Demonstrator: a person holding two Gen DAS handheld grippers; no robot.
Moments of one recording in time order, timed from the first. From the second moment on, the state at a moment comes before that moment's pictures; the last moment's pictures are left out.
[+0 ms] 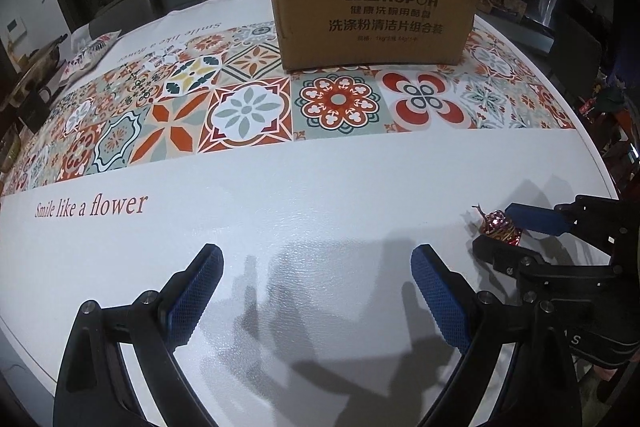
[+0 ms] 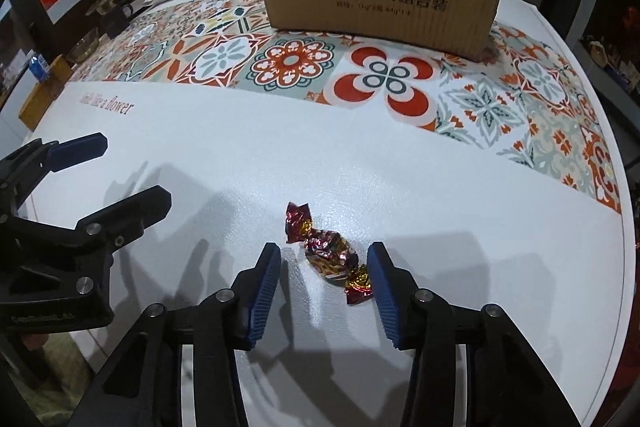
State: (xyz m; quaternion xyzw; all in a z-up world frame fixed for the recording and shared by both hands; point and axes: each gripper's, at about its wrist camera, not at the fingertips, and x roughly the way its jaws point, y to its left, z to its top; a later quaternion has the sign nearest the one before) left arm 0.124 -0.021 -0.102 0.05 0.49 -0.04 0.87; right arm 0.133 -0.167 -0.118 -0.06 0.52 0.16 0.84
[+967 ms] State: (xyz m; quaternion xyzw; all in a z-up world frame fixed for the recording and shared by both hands) left arm 0.139 -0.021 -0.030 0.05 0.42 -0.05 0.90; right arm 0.146 -0.174 -0.048 0.01 0.46 0.16 0.87
